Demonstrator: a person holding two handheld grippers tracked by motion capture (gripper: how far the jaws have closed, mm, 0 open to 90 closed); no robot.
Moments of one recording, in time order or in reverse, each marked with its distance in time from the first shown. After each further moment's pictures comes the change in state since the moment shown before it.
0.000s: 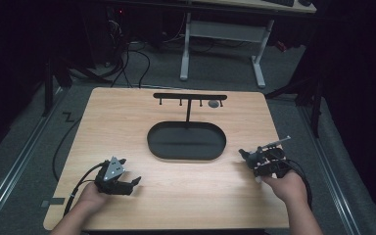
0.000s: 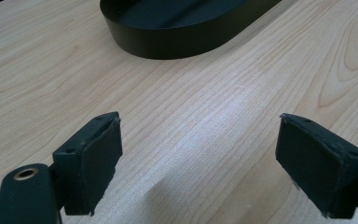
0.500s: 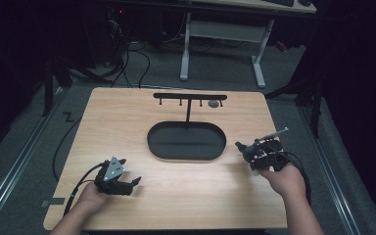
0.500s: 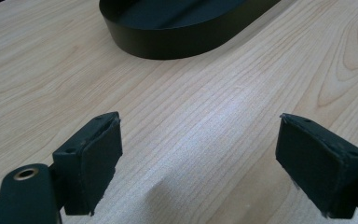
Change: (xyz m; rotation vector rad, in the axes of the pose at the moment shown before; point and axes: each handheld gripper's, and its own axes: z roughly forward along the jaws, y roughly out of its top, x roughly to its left) left arm 0.000 0.000 0.000 -0.001 -0.002 0.000; right arm 0.018 0.017 -0.026 -0.028 -0.006 -0.013
